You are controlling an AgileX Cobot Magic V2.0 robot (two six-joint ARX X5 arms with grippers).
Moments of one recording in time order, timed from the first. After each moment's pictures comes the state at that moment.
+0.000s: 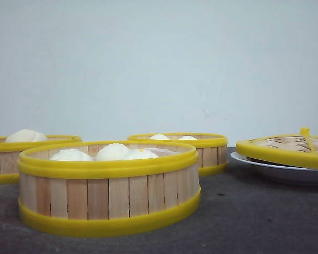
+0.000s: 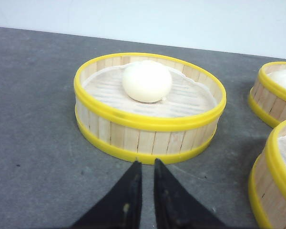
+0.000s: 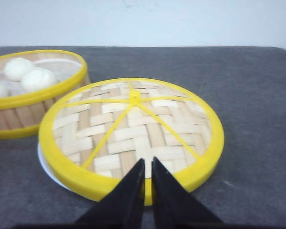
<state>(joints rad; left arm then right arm) -0.01 0.01 0.04 -0.20 0.03 -0.10 0.02 0.00 0.01 -0.17 -0.10 0.07</state>
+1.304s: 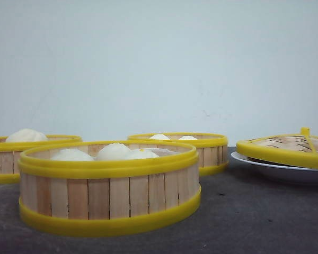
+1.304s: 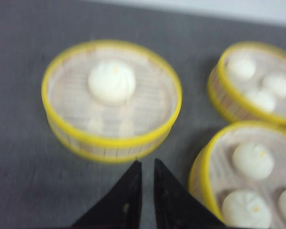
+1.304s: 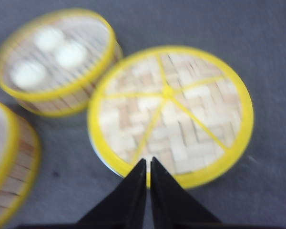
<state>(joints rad) -0.01 0.69 0.80 -0.67 0.16 -0.09 0.02 0.70 0.70 -0.63 -0.20 0.12</state>
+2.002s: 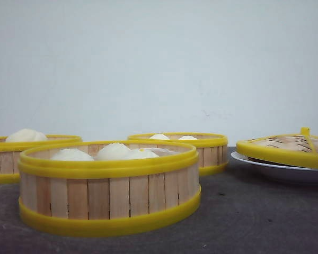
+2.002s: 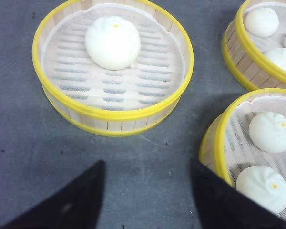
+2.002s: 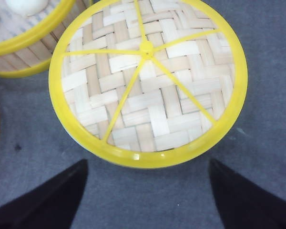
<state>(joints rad) -0.01 0.77 0.80 -0.70 0.16 -0.04 0.02 0.82 0.70 -0.64 -0.16 0.08</state>
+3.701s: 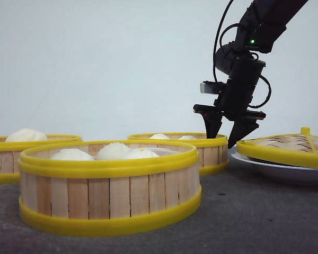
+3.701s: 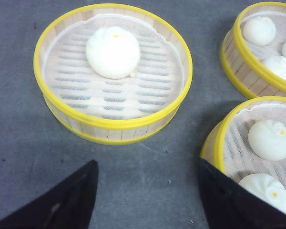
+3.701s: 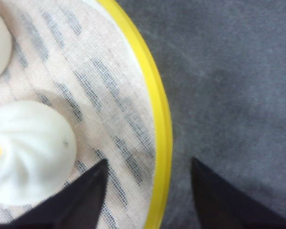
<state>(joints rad) -0.01 0.77 0.80 -0.67 0.16 -0.04 0.26 2.19 1.84 -0.68 -0.13 0.05</state>
